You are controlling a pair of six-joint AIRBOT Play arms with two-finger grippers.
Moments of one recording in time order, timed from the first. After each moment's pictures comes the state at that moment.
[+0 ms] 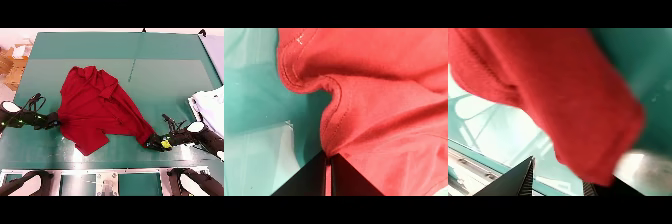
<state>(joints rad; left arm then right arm) 0.24 -1.16 0.63 0.99 -1.06 -1.28 -0.07 -0.99 0.31 -0.85 1.14 1.37</state>
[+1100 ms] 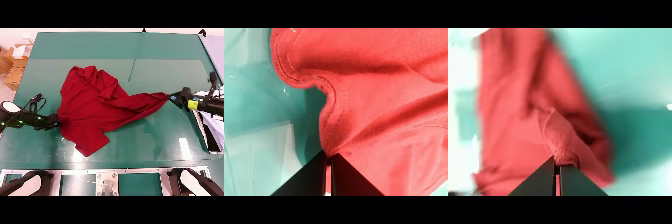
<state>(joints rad) 0.24 -1.16 0.63 1.00 -1.08 -1.25 -0.45 -0.98 0.69 -0.58 1.11 1.25</state>
